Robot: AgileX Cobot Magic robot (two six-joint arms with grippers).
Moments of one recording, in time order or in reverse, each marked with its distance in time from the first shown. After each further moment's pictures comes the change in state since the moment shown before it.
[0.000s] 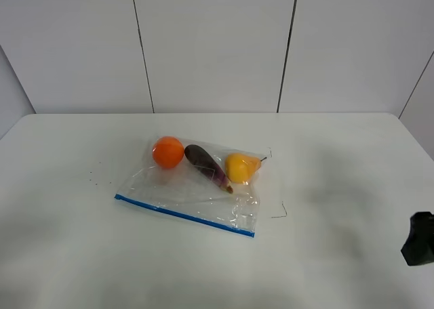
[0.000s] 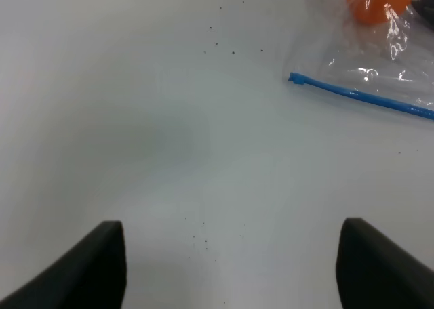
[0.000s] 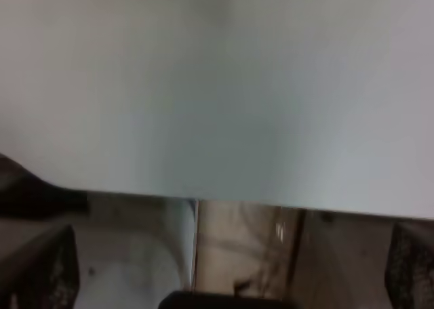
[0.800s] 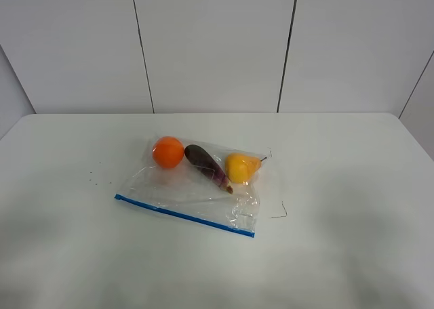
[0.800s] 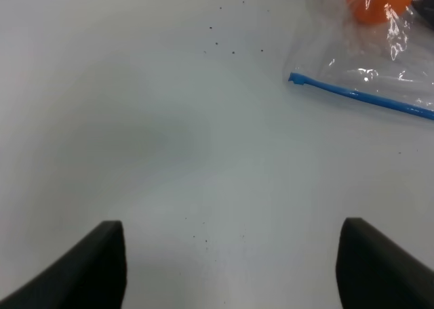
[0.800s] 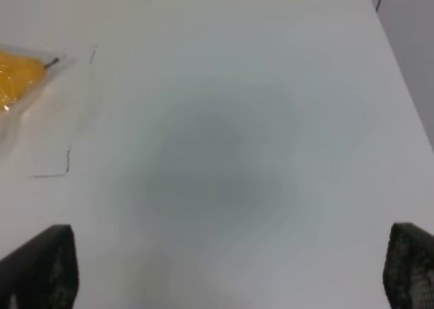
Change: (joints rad) left arm 0.000 0.000 0.000 0.000 0.000 0.000; right arm 0.000 -0.949 0.163 -0.078 -0.108 0.061
